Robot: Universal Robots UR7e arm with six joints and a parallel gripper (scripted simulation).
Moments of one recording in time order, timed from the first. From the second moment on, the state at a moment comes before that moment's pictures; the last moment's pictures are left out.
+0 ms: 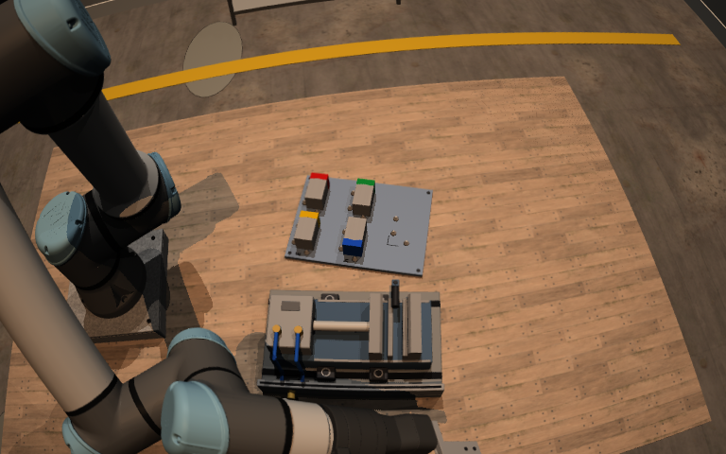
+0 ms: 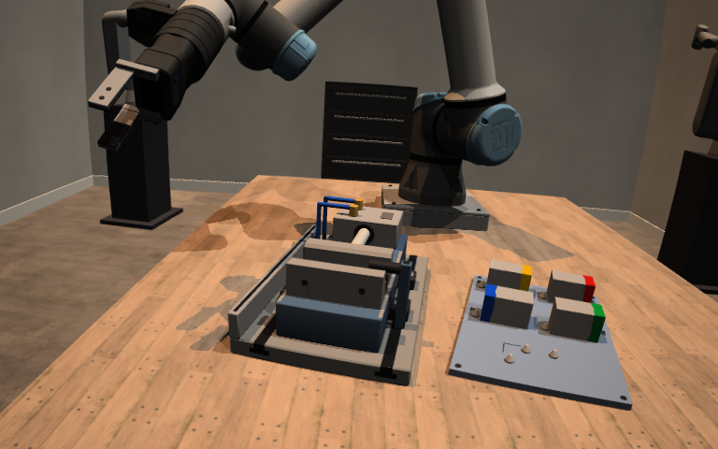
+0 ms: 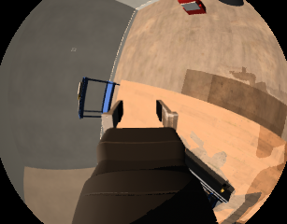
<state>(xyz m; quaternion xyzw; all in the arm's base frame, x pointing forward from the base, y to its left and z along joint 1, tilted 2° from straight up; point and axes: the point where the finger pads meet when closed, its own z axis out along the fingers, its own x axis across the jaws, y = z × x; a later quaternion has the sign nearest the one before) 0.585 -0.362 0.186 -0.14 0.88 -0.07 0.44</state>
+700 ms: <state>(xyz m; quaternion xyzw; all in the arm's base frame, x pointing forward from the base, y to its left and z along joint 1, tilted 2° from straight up) 0.578 -0.336 0.190 -0.10 0.92 -0.06 0.38</state>
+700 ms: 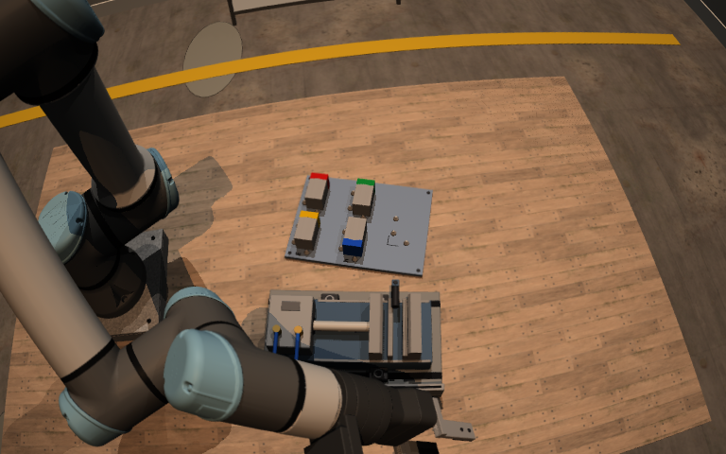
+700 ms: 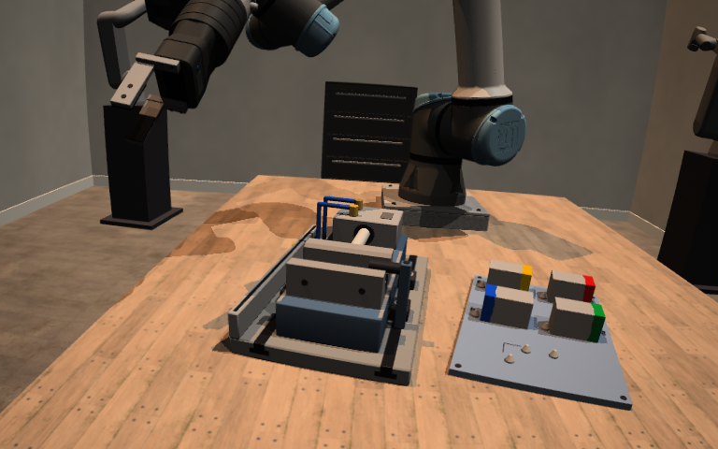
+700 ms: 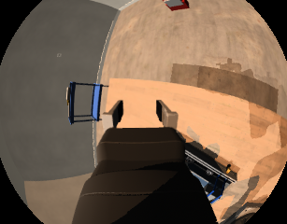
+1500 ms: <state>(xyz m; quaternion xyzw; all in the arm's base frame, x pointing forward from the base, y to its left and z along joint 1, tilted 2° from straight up) 0.567 -0.294 0.198 -0.04 0.96 -0.04 0.27</state>
